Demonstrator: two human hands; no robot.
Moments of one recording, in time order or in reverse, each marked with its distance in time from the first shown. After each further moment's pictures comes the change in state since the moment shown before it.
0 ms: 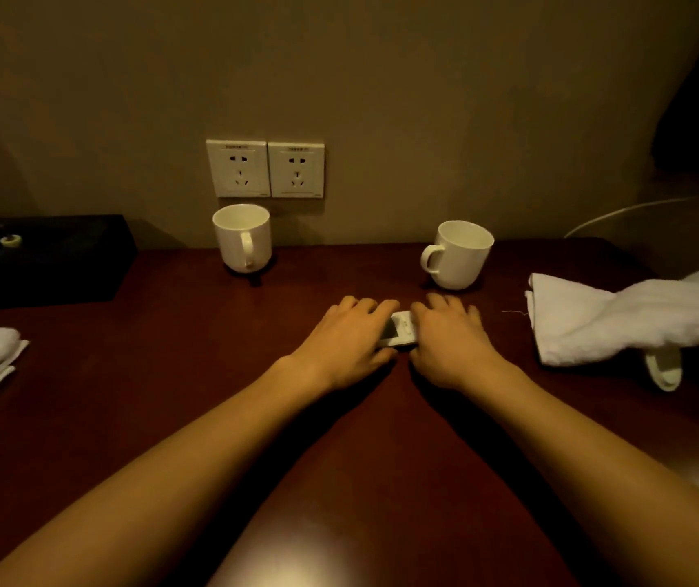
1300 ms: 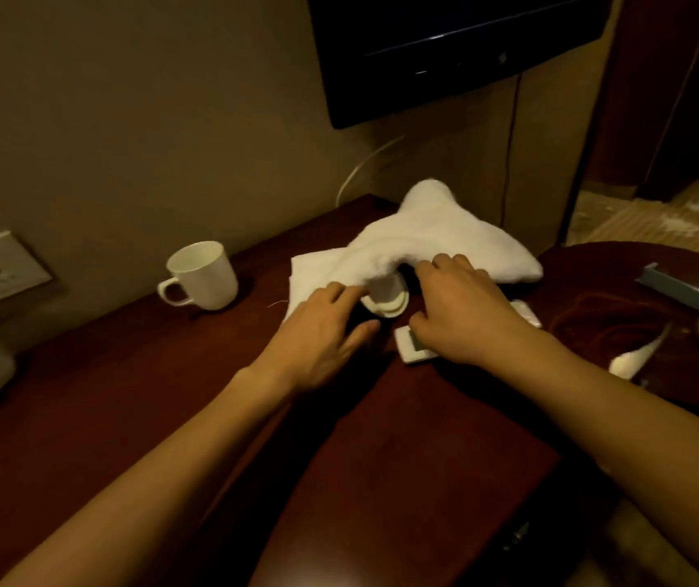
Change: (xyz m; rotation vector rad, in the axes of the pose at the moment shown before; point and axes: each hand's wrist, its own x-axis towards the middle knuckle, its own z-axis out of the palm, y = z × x) left_hand 0.103 0.240 0.045 -0.102 0.021 0.385; right_hand -0.164 0.261 -0.001 0.206 0.281 0.321
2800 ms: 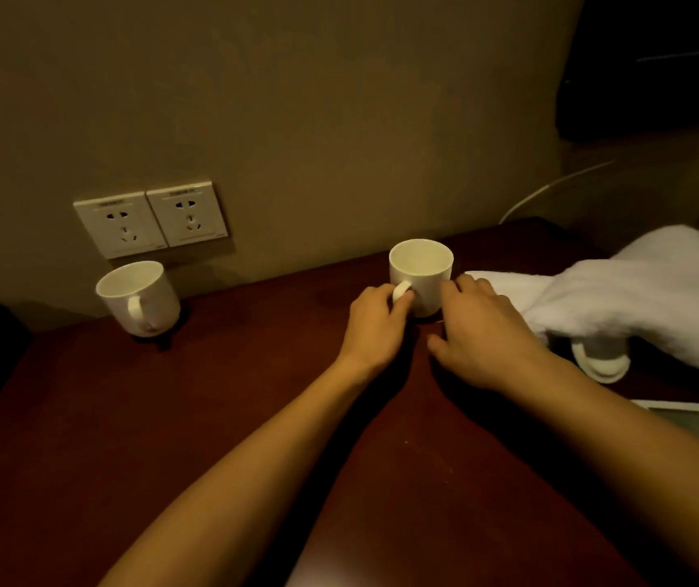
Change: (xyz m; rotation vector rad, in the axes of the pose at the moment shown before) left_hand -0.036 -0.156 -0.018 -0.545 0.390 -0.543; right_hand 0.094 -0.186 0.055 -0.054 -0.072 -0.179
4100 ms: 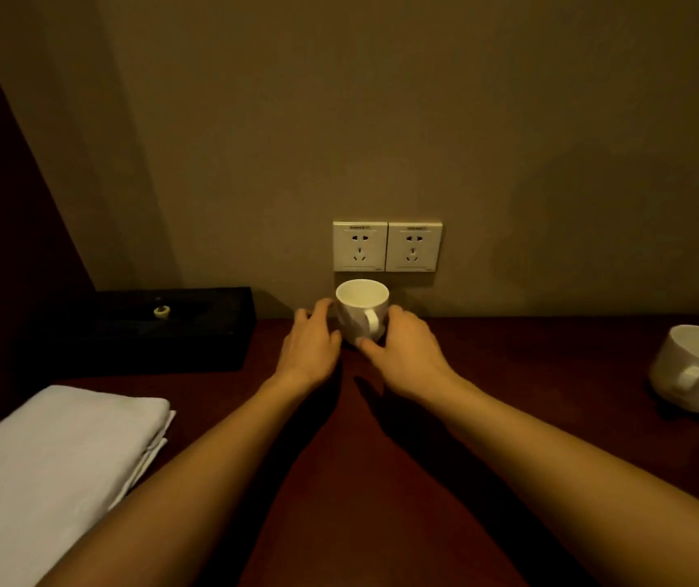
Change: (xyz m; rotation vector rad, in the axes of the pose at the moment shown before) left_hand -0.070 -0.137 -0.292 0.391 0.222 -0.365; right_hand 0.057 -0.307 0.040 0.494 -0.017 -0.184
